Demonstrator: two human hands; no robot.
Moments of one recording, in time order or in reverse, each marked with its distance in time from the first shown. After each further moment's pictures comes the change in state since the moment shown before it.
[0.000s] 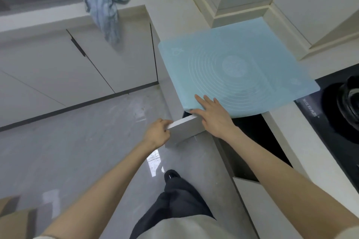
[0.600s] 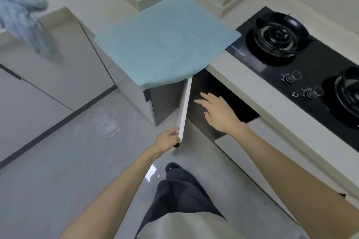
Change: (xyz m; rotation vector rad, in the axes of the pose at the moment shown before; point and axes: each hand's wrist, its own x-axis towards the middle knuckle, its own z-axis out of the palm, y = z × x) left_hand -0.090 0.041 0.105 -0.326 -0.493 0.080; right_hand -0.195 -0.025 0.017 0.247 0.087 0.526
